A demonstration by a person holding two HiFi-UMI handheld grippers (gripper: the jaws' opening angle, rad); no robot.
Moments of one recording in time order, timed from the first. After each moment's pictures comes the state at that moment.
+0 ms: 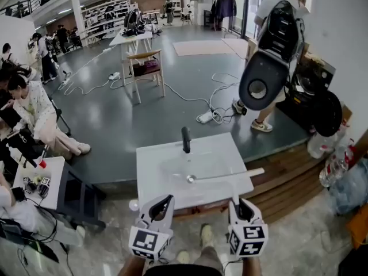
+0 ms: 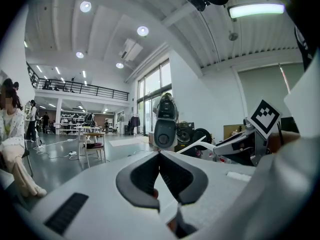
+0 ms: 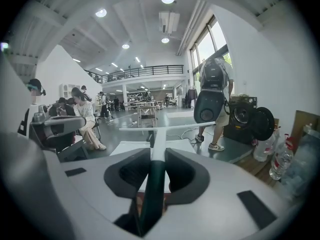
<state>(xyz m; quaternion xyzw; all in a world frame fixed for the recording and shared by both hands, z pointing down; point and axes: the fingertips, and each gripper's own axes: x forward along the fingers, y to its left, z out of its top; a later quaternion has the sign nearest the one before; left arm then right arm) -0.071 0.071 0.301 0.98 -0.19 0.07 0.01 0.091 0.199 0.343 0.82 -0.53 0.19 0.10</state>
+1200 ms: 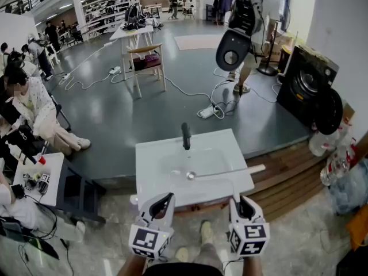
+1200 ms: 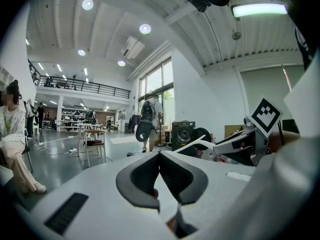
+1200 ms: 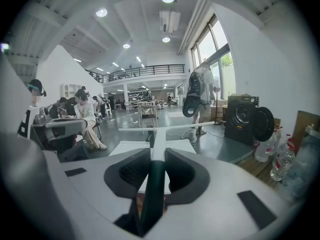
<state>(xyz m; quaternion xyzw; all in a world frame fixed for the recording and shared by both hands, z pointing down) -0.056 0.070 0.306 0.98 -0.20 0.07 0.02 0.108 0.197 0.342 0.82 -0.53 0.20 0.10</state>
